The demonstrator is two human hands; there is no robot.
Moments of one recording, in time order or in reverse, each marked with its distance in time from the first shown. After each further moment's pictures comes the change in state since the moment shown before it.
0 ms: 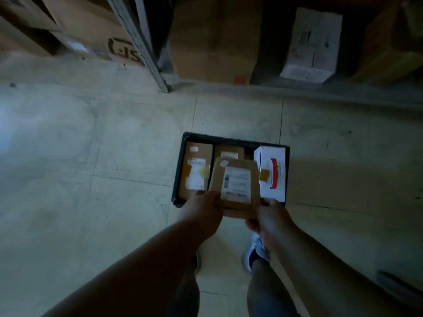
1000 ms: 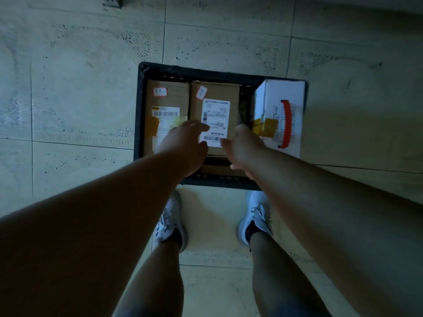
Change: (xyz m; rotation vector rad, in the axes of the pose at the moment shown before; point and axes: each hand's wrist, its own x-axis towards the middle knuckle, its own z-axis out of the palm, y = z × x) left_hand 0.158 -0.051 0.068 0.116 0.120 0.038; right_hand 0.191 0.006 0.056 -0.647 -0.053 -0.254
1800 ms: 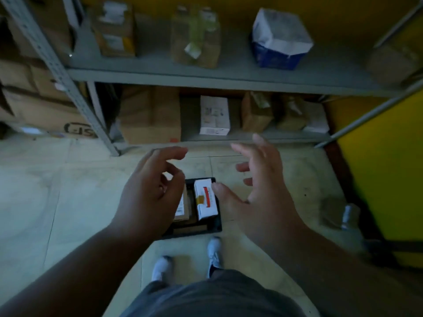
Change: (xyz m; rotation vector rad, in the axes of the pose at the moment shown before) left_hand -0.407 0.218 -0.306 -0.410 0.471 0.665; right_hand -0.569 -0.098 -0.219 -0.050 0.688 -0.856
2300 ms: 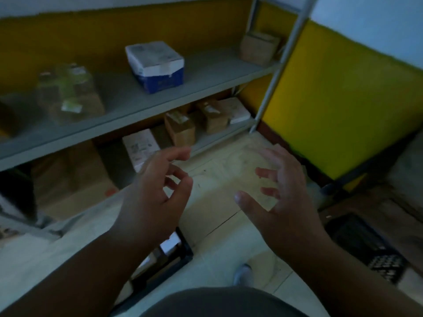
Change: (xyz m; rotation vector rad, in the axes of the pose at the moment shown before) left_hand 0.015 0.150 0.148 -0.069 -0.424 0.372; right_hand -0.115 0.089 -0.164 0.086 0.479 0.304
